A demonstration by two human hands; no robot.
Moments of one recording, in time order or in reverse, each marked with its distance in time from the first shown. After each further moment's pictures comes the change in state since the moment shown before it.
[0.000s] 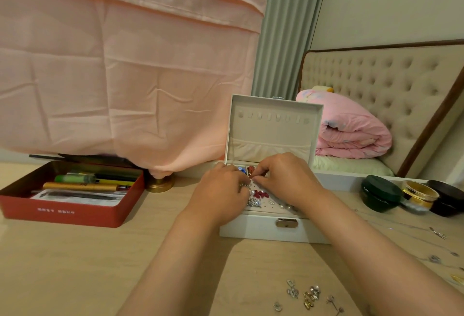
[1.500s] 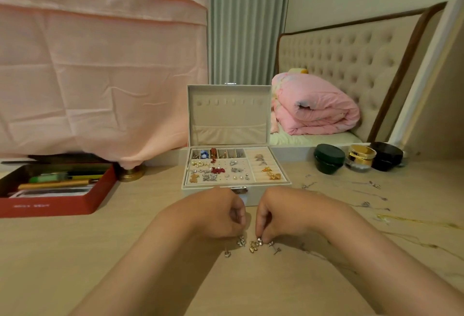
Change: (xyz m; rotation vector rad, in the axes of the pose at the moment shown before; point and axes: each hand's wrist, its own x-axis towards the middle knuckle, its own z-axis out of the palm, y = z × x) left_hand -0.051 0.081 0.000 -0.067 -0.616 0.084; right_hand -0.134 0.037 -0.040 0.169 -0.639 -0.002
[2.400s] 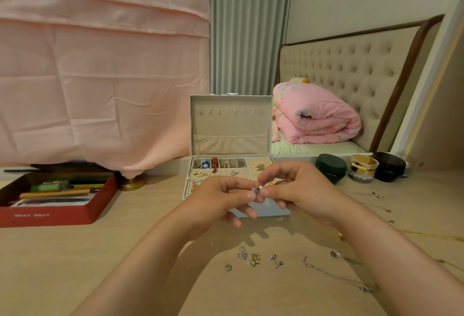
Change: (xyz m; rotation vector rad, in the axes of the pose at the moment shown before) left_hand -0.005 0.009 -0.012 -1.050 0.188 0.086; right_hand -0.011 0.008 -0.024 0.953 0.445 -0.126
